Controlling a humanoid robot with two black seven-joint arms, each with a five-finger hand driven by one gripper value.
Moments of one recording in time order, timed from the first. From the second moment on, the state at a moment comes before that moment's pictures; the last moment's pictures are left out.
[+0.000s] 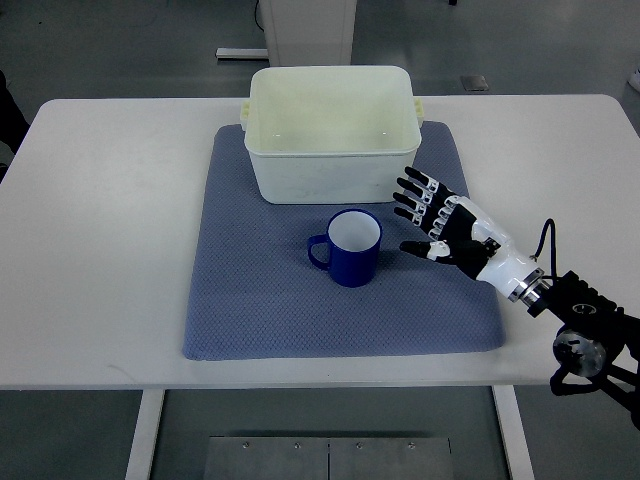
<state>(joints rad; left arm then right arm) -0.03 0.00 -0.10 -0.12 0.08 0.06 -0.04 0.61 -0.39 0.37 1.06 -0.38 0.29 0.61</state>
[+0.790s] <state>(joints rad) -0.03 0.00 -0.10 -0.12 0.08 0.05 -0.04 0.61 -0.27 0.36 1.03 -0.46 0.15 0.61</state>
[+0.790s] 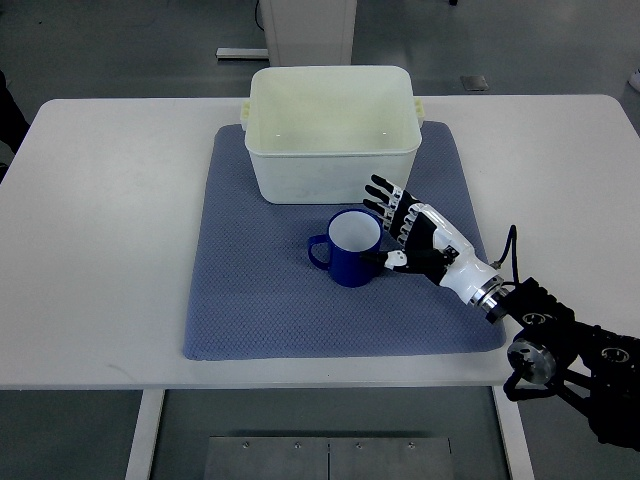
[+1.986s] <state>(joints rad) -0.03 0.00 -0.10 -0.12 0.08 0.06 -0.04 0.63 -0.14 0.30 0.98 -0.47 -0.06 0.61</state>
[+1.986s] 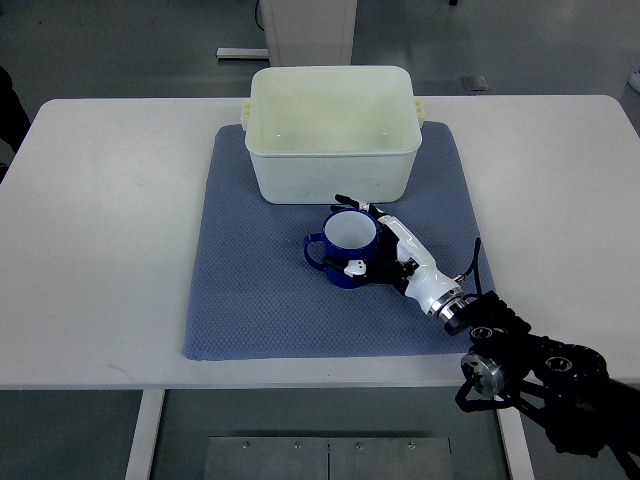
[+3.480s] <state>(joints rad) -0.03 0.00 -0.10 -0.12 0.08 0.06 -0.04 0.89 -0.66 0.36 1.01 -0.41 0.06 0.61</state>
